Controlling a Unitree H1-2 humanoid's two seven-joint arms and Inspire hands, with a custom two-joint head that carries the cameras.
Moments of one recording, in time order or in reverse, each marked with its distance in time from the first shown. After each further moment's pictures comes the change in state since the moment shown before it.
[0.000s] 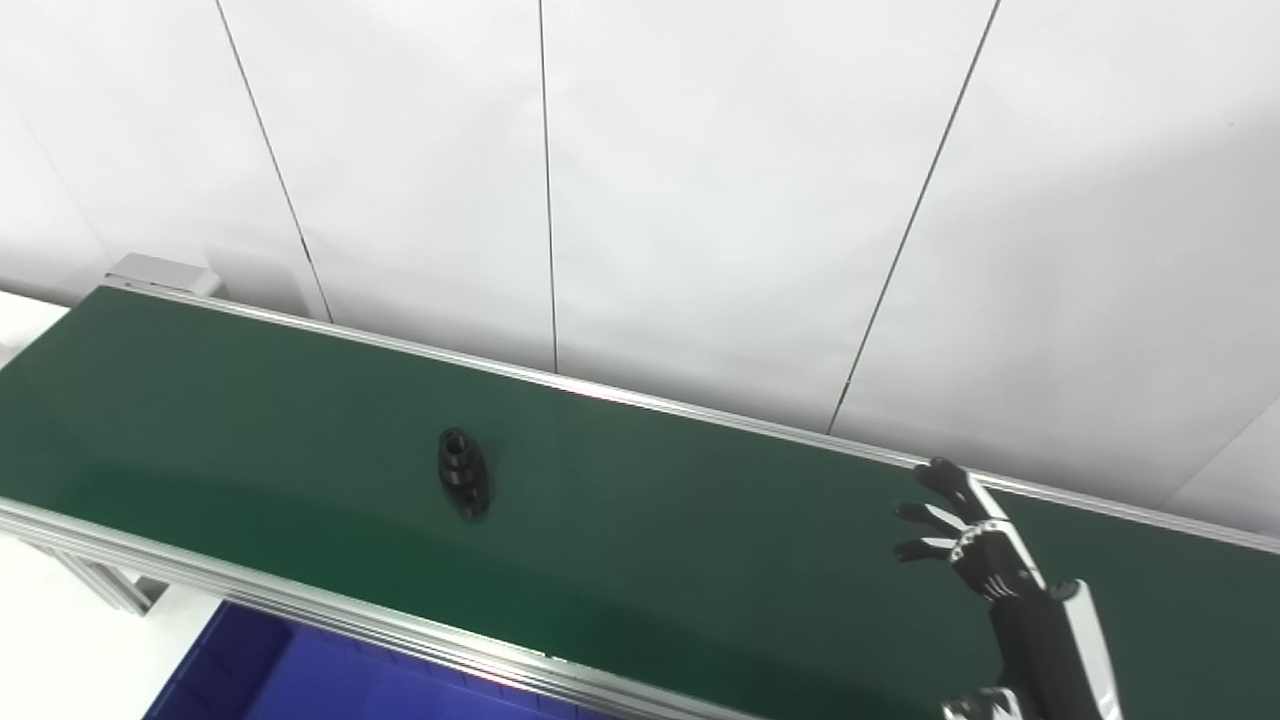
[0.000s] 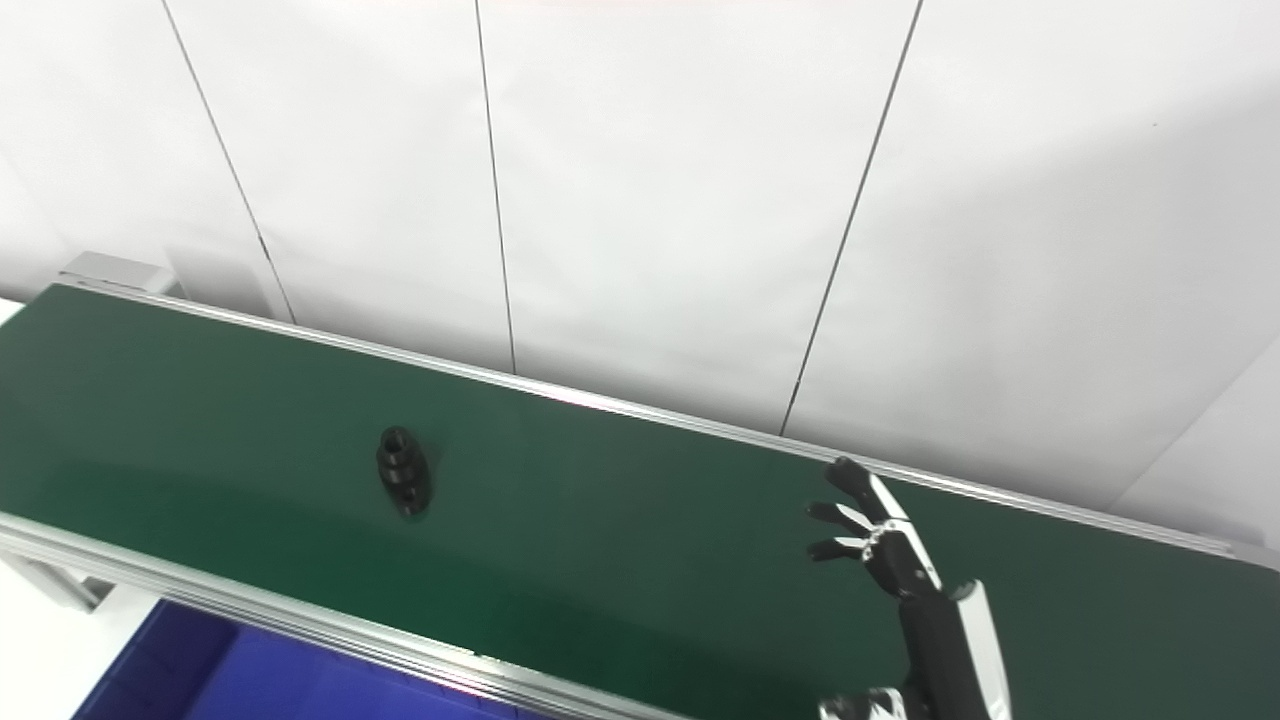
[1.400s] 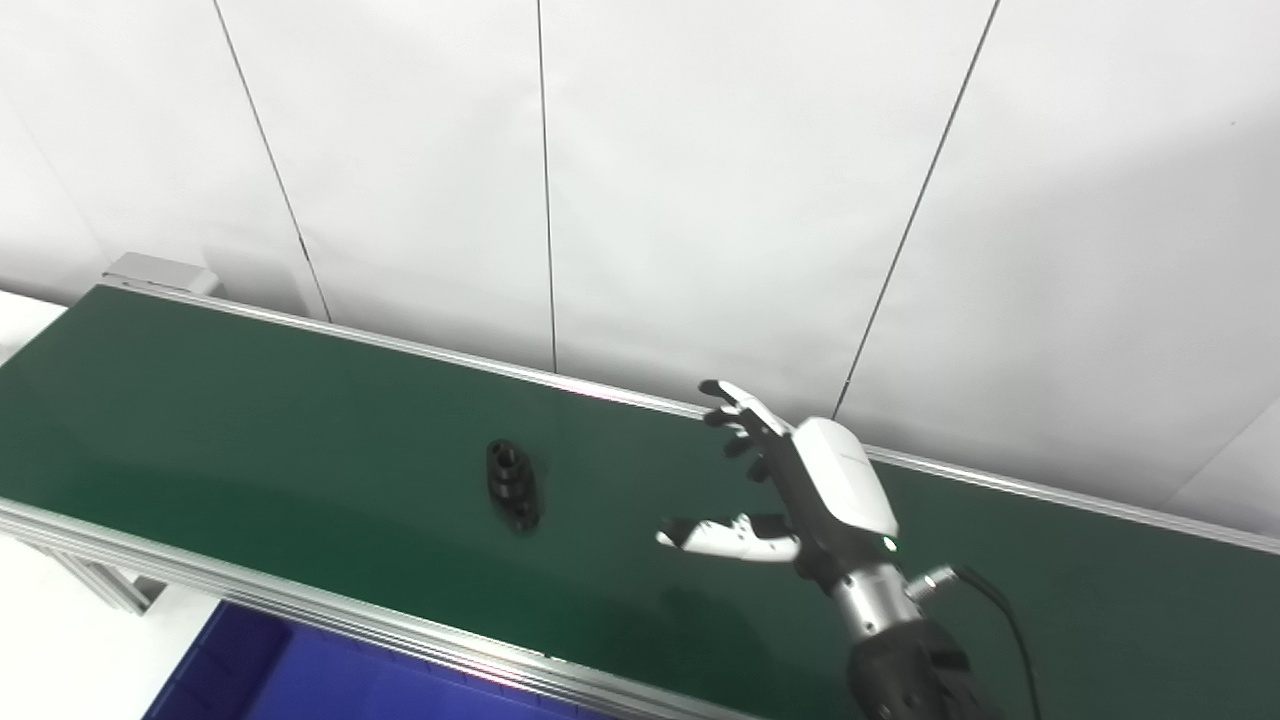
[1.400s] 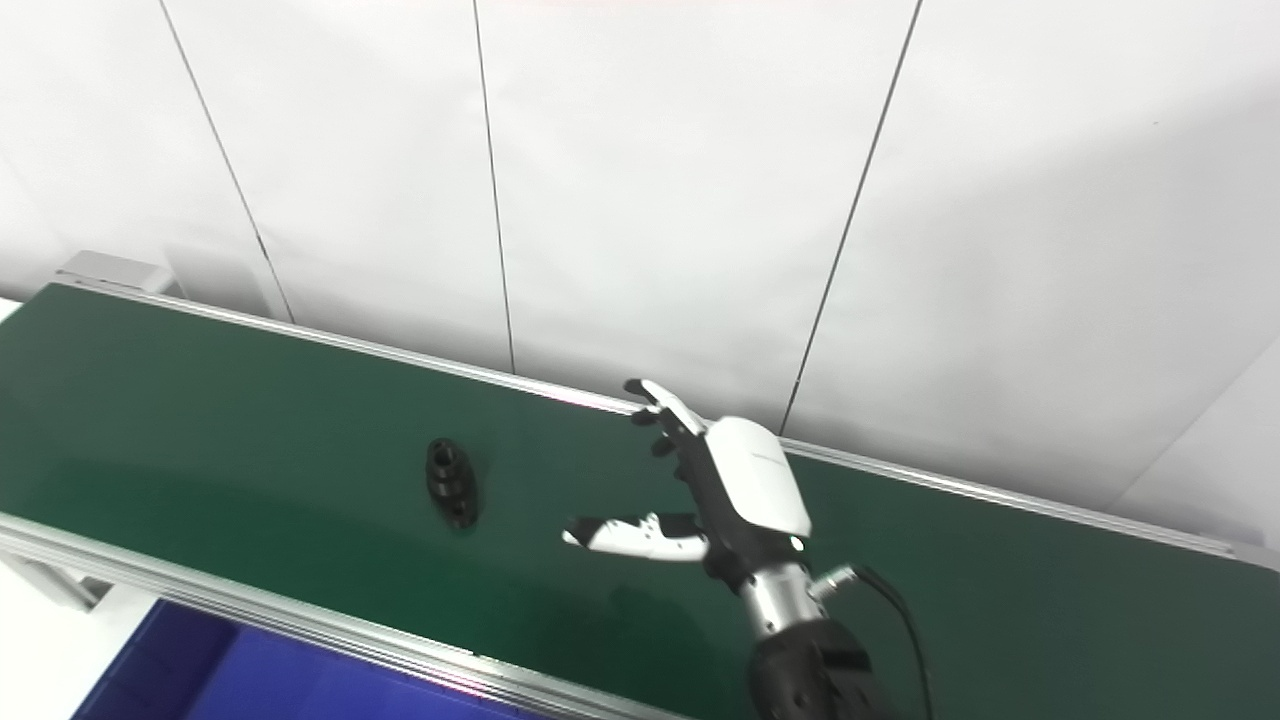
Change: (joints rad) left arm -0.015 -0.010 0.004 0.014 0.001 0.000 0.000; right arm -0.336 0.137 0.329 0.088 -0.623 0.508 0.015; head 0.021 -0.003
